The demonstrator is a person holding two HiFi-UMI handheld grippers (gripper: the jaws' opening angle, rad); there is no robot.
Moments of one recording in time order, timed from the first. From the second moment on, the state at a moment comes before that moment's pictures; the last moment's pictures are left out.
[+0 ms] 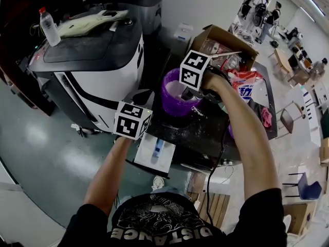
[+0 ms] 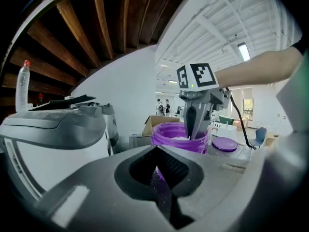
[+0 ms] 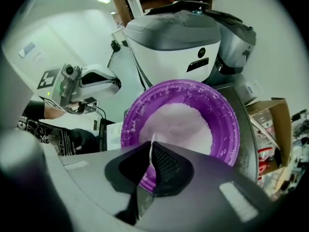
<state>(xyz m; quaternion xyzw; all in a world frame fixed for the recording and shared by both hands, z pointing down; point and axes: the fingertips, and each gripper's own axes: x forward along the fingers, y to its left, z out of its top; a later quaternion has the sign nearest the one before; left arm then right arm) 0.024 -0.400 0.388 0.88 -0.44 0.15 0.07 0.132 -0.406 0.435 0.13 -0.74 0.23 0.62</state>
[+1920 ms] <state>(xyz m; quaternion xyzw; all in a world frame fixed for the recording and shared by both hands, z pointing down) 0.059 -0.414 0.372 0.87 -0.48 0.12 0.05 0.167 -0.438 0.358 0.26 -0.74 0.59 -0.19</state>
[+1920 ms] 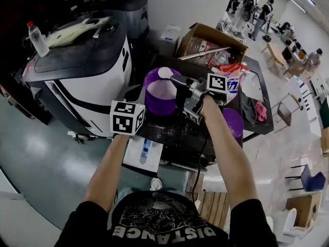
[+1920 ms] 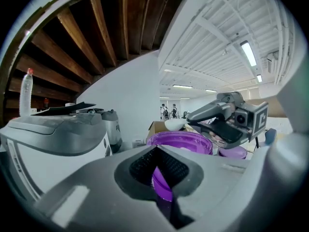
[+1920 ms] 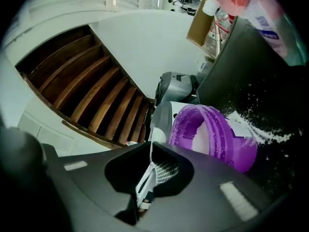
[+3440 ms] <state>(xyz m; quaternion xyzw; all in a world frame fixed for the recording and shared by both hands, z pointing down) -0.019 -0.265 0.441 0.89 -0.42 0.17 0.07 0.086 -0.262 0.435 0.28 -0.72 0.60 -0.21</state>
